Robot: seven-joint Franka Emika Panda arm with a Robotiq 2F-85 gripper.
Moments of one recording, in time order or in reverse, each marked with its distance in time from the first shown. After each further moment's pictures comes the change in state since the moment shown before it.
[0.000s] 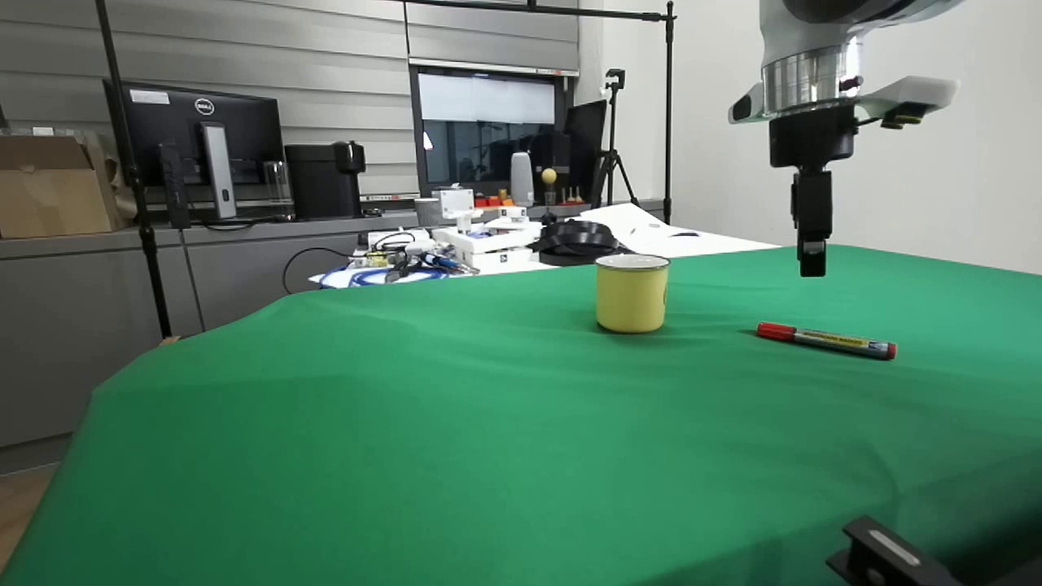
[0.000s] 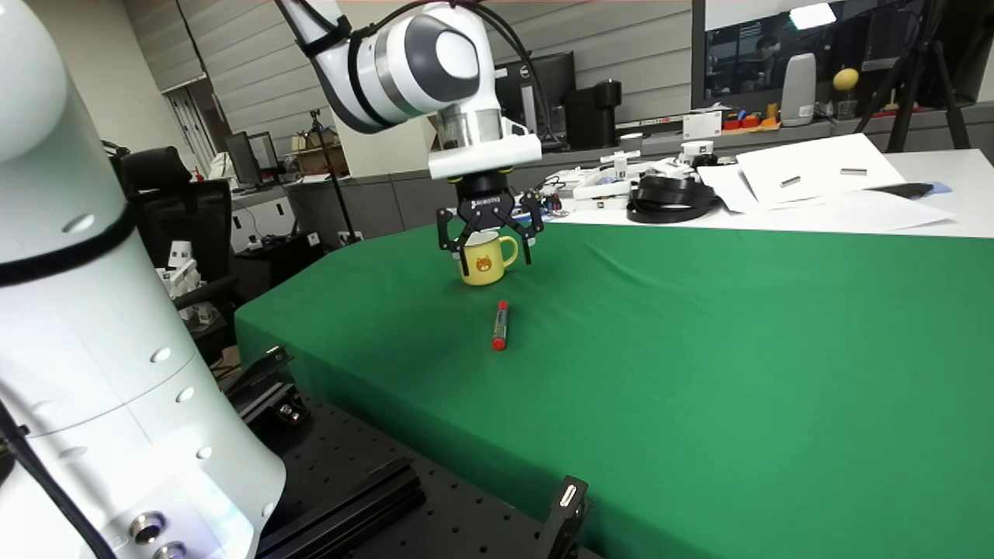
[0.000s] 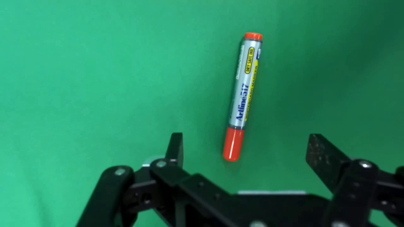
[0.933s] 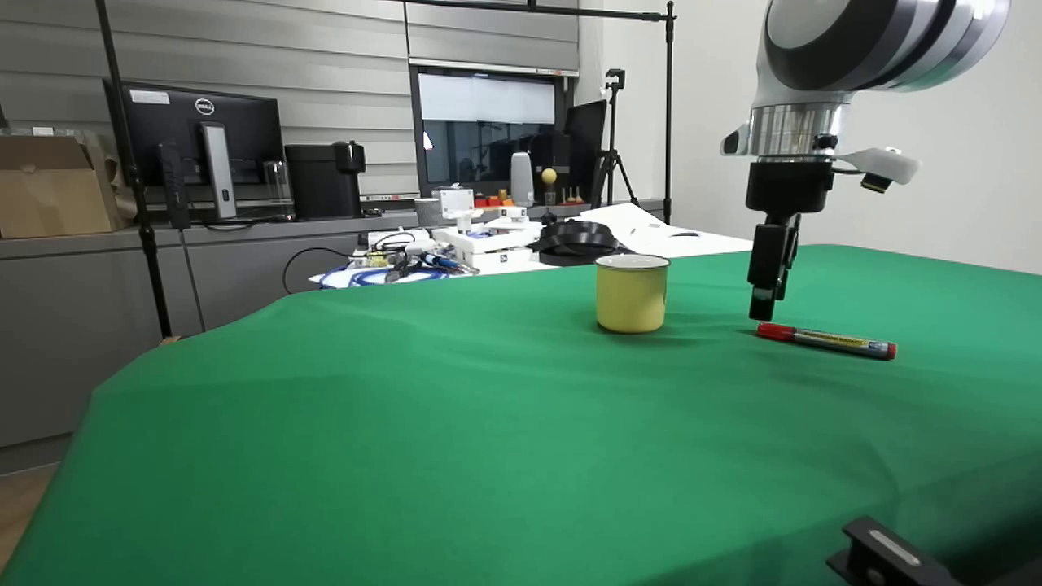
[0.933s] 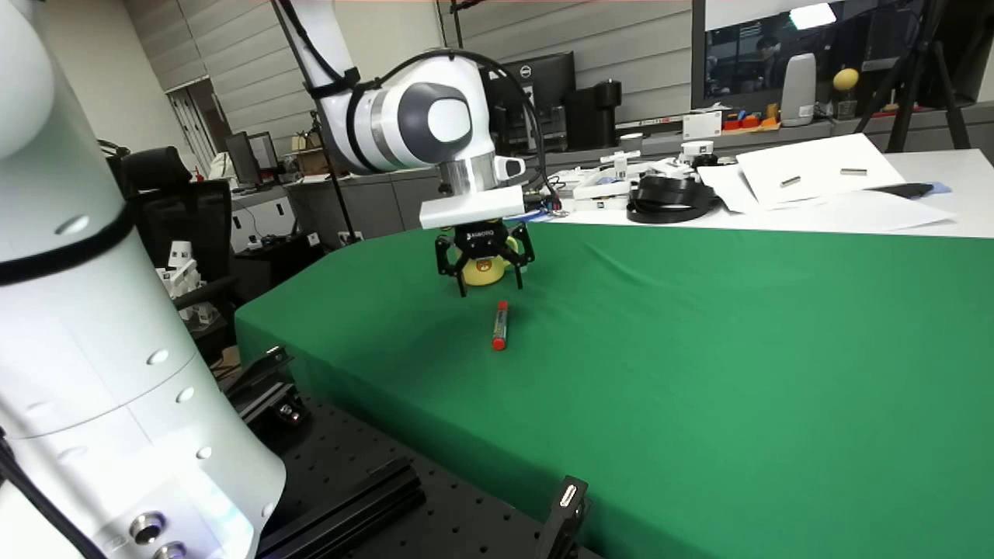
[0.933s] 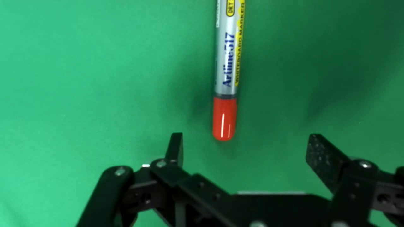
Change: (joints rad) arm -0.045 0.148 0.089 -0.028 0.120 0.297 0.066
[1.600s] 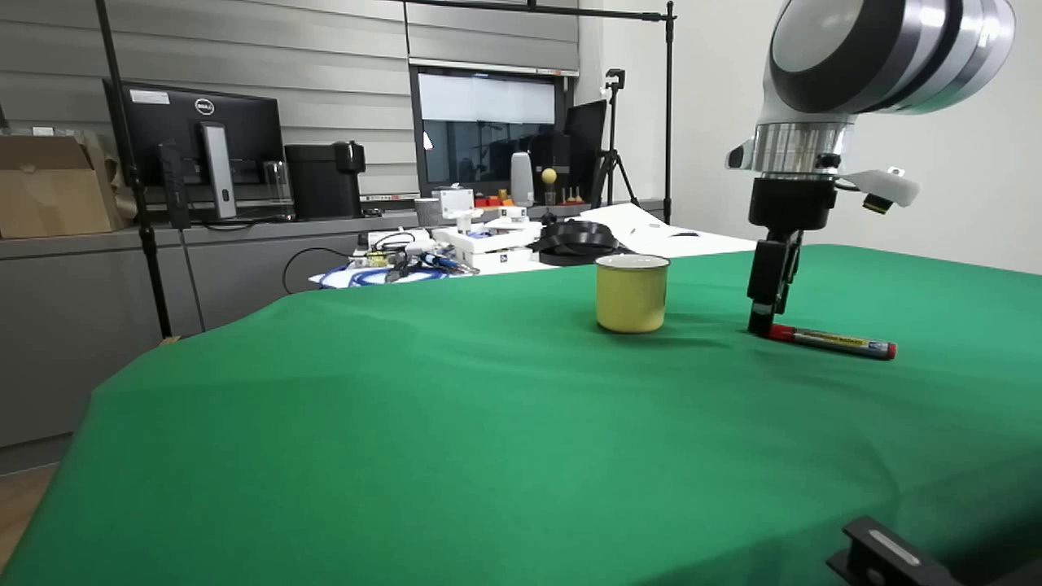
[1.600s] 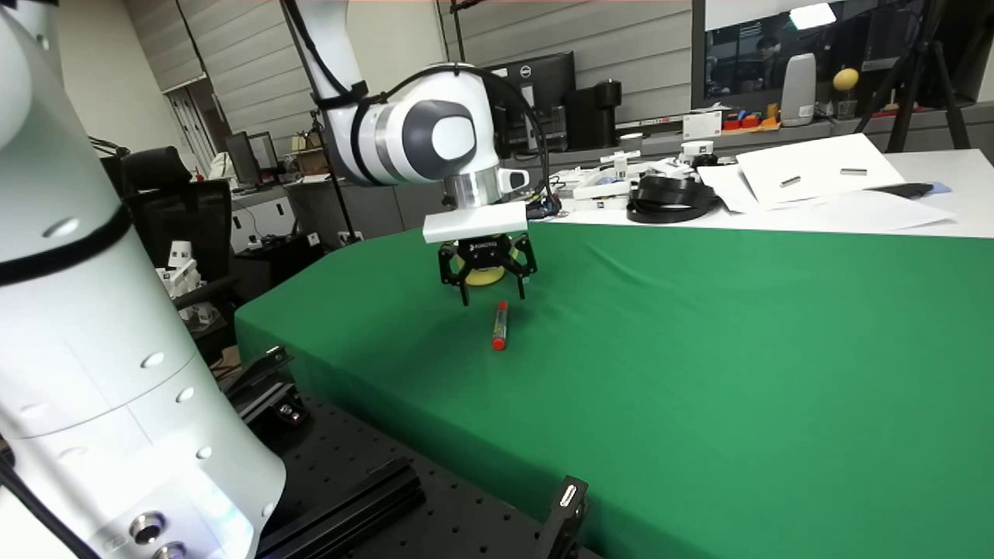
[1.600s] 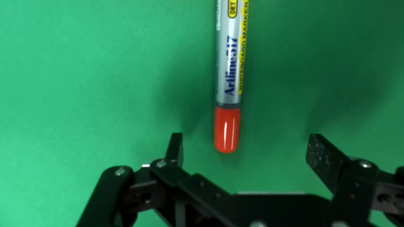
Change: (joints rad) arm -0.067 0.053 0.051 0.000 -0.002 0.062 0.000
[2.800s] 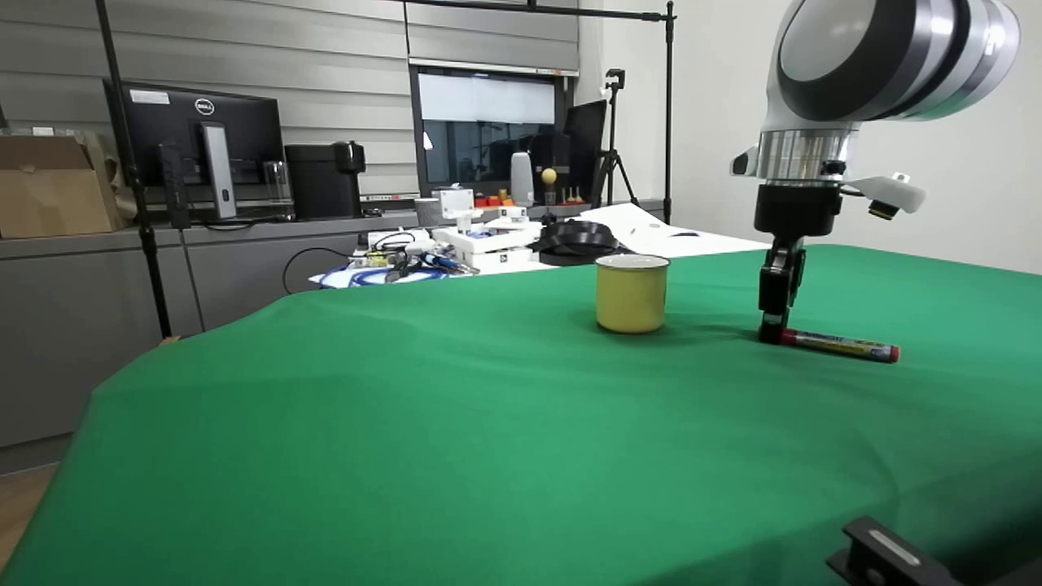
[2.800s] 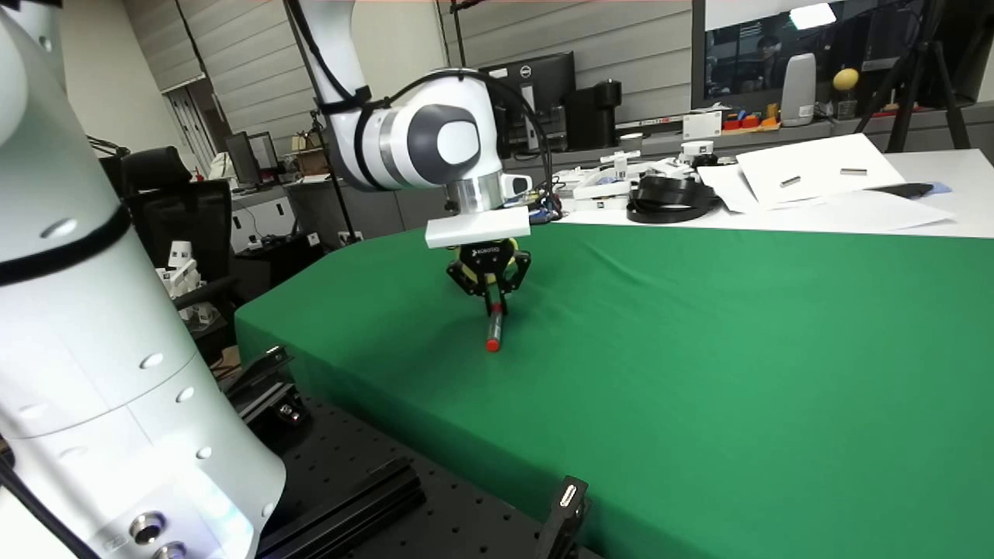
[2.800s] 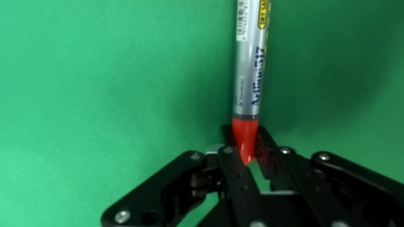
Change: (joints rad) arm -0.012 0.016 -0.007 0.001 -0.039 0.002 0.021
